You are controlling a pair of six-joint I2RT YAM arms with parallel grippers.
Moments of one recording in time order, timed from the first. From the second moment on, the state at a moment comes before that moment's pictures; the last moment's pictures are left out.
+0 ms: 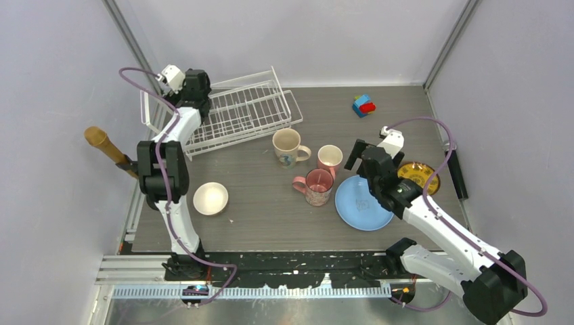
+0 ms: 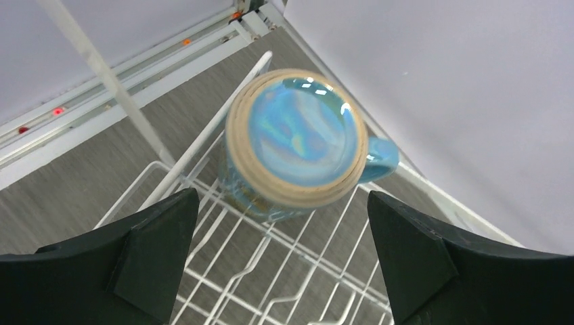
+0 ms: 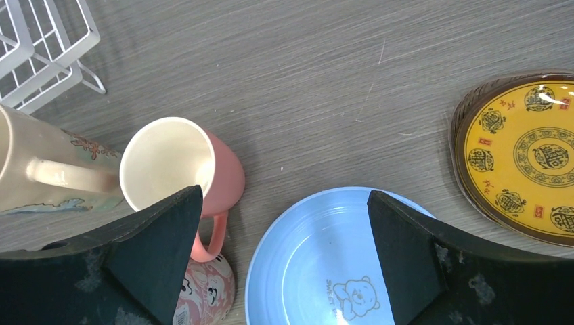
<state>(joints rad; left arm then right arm) -0.04 1.96 1.57 -0.07 -0.68 -0.63 0.55 0.93 0.69 -0.31 0.60 0.58</state>
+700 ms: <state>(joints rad) -0.02 2.16 1.84 -0.25 -0.76 -0.79 0.55 0.99 0.70 -0.26 0.57 0.53</state>
